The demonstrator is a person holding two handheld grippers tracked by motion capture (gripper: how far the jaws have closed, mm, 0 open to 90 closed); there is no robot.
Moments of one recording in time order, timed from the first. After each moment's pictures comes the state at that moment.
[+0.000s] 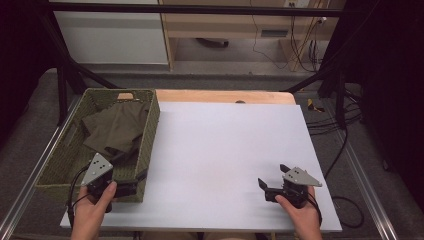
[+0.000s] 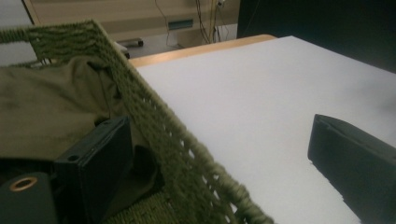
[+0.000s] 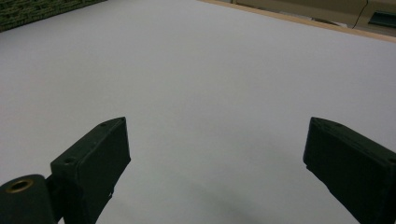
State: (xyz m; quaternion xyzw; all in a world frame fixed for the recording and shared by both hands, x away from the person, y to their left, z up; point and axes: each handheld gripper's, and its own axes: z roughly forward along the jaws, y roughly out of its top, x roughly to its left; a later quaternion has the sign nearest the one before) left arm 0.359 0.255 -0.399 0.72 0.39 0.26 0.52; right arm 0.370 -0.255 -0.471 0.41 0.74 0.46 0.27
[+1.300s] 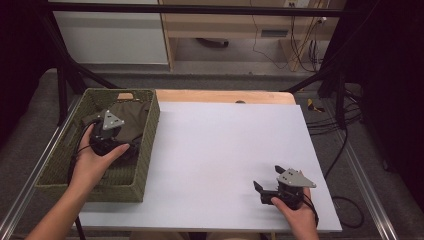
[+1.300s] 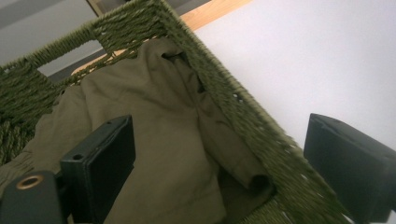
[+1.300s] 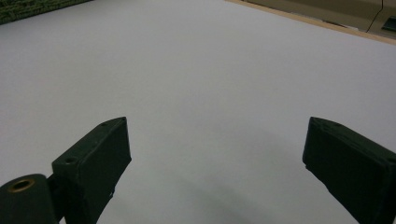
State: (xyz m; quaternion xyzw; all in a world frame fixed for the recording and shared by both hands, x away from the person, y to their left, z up) left arm 0.464 0.259 -0.356 0.80 0.42 0.30 0.31; right arm 0.366 -0.243 -0.471 0.39 0.75 0.45 0.27
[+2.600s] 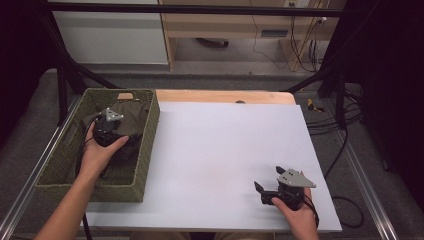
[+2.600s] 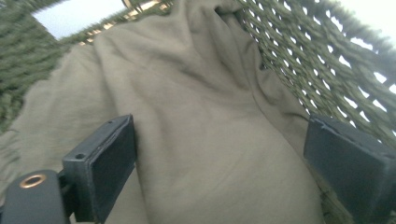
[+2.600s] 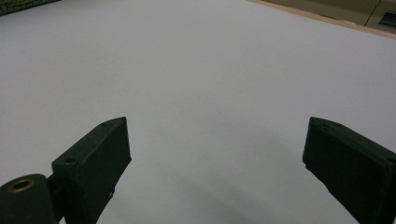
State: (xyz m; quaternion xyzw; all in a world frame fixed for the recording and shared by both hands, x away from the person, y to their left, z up) left arm 0.514 0.285 -0.402 0.80 0.46 0.27 0.27; right arm 0.366 -0.244 -0.472 0.40 0.75 0.44 0.27
